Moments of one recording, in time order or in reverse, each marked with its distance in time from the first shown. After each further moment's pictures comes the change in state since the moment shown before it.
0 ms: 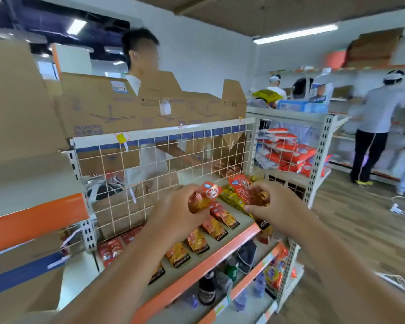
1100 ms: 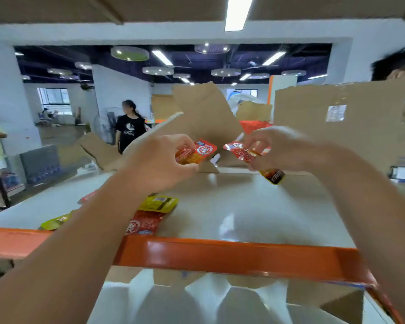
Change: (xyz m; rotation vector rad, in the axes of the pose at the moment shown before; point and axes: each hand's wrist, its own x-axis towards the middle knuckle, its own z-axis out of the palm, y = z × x) left_hand -0.318 -0.247 -0.598 0.534 0.454 -0.431; right_hand -0.030 -0.663 0.231 -0.001 -0.374 -0.772
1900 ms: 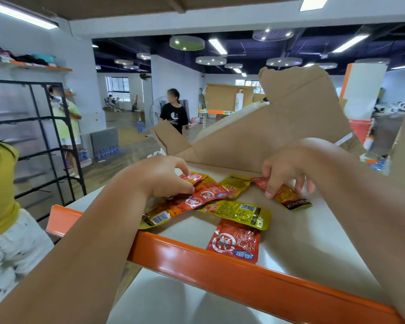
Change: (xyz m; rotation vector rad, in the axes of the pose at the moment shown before) left_hand -0.016 -0.161 -0.049 0.225 -0.384 -0.464; right_hand 0.124 -0.105 0.099 -0.328 -0.670 0.162
